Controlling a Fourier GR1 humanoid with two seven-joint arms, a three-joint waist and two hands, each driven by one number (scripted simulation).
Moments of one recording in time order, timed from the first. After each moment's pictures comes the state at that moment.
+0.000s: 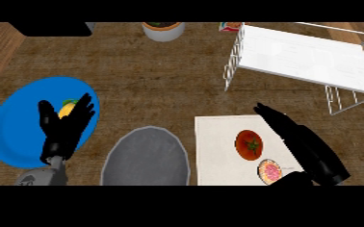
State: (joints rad) left arm -0.06 0.25 -0.01 -1.33 0.22 0.06 0.27; right arm 0.04 -0.43 0.28 -1.83 0.55 0.26 0.16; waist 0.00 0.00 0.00
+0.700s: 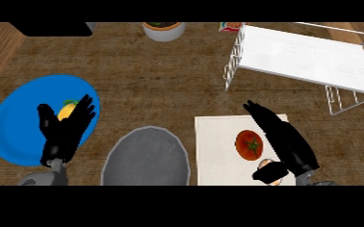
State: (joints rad) left arm -0.04 0.21 0.03 -1.35 0.17 0.04 0.26; right arm 0.00 -0.28 0.28 -1.64 0.77 0.16 0.11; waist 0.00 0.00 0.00
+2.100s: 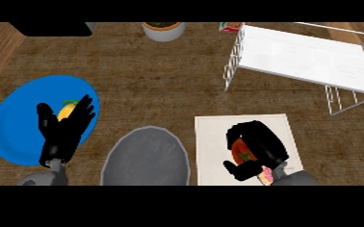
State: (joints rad) left arm -0.04 0.18 0.08 -1.37 0.13 -0.01 0.30; right arm -0.07 -0.17 0.31 -1.41 0.91 0.14 -0.16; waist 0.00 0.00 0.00
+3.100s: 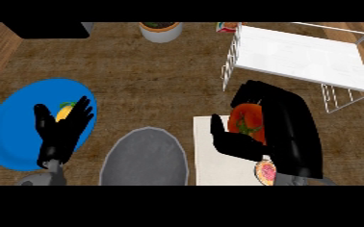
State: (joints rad) left arm -0.04 0.18 0.10 -1.37 0.13 -0.02 0.30; right arm -0.30 0.00 0.34 -2.04 0.98 0.22 0.84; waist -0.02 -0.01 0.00
